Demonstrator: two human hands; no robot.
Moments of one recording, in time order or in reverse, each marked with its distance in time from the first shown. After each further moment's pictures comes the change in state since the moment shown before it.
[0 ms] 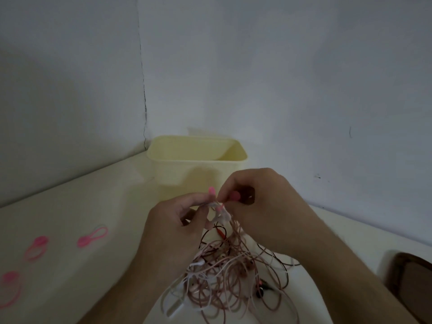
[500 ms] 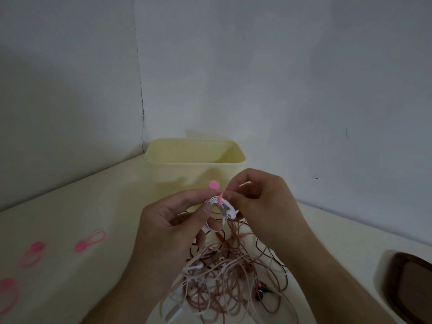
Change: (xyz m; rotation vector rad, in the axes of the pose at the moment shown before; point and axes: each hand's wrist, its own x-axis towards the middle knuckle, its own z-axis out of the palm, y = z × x) left_hand -0.007 0.020 -0.003 -0.388 -0.034 -0.010; right_hand 0.005 0.020 0.017 0.422 0.174 0.118
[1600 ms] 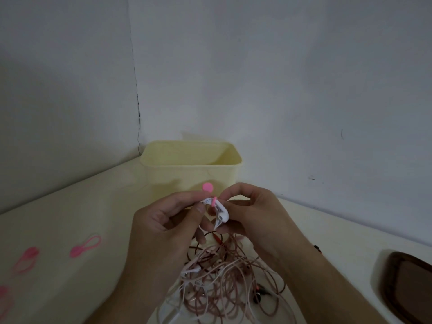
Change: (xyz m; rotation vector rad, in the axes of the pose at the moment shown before) left_hand 0.002 -0.006 0.000 0.039 0.053 0.126; right_hand 0.001 0.014 0.008 0.415 -0.131 0.243
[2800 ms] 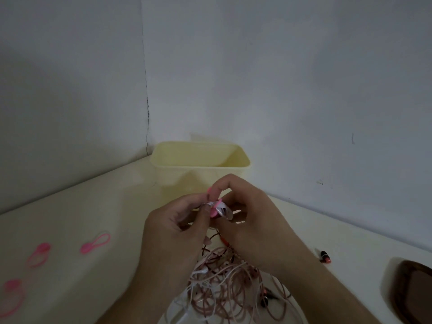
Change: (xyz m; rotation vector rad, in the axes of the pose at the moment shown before) left_hand 0.001 0.002 0.002 0.142 0.077 -0.062; right_hand -0.015 -0.009 0.014 -0.528 -0.124 -0.383
